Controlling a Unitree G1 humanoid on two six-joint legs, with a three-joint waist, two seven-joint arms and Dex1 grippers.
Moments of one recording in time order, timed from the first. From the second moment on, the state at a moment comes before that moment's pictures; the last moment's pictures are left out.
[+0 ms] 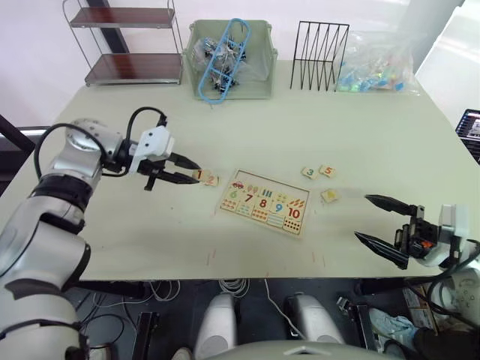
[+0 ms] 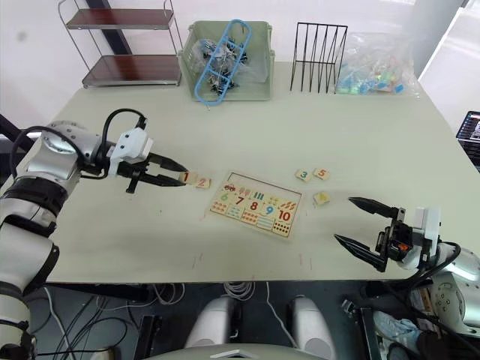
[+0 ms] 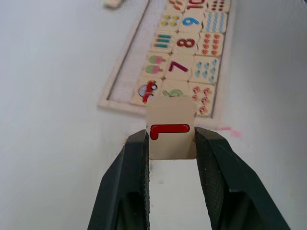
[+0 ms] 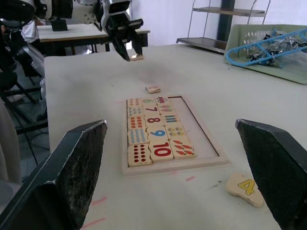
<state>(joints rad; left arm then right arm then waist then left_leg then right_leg) -1.04 0.93 -0.63 0.89 -0.52 -0.38 -1.59 0.11 -0.55 -0.28 -0.12 0.68 -0.04 1.30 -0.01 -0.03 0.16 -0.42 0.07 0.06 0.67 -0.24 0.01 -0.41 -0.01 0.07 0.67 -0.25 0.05</state>
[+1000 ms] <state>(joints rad) -1.35 0.46 -0.56 1.33 0.19 -0.51 -1.41 0.36 -0.46 -0.29 -0.34 0.65 -0.14 1.09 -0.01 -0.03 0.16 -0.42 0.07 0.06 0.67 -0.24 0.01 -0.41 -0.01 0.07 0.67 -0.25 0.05</state>
